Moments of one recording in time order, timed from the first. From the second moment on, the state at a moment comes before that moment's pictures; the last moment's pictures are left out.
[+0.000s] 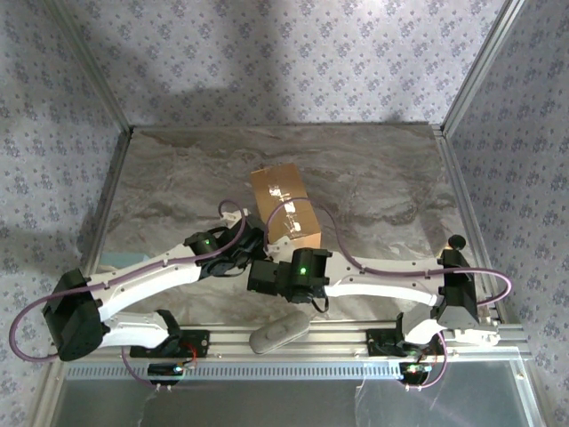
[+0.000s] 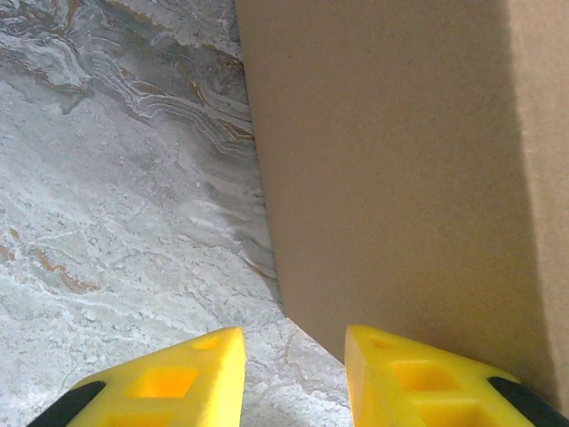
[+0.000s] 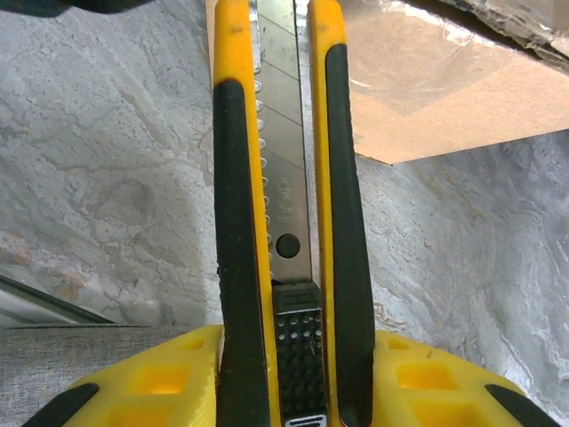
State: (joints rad) left arm -0.97 1.23 0.85 -0.58 -0.27 -1.11; right arm 1.41 1.56 1.39 -1.26 0.46 0.78
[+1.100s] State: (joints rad) left arm -0.77 0.97 0.89 -0.72 -0.28 -1.01; right arm 1.44 1.56 1.37 -1.14 0.46 0.72
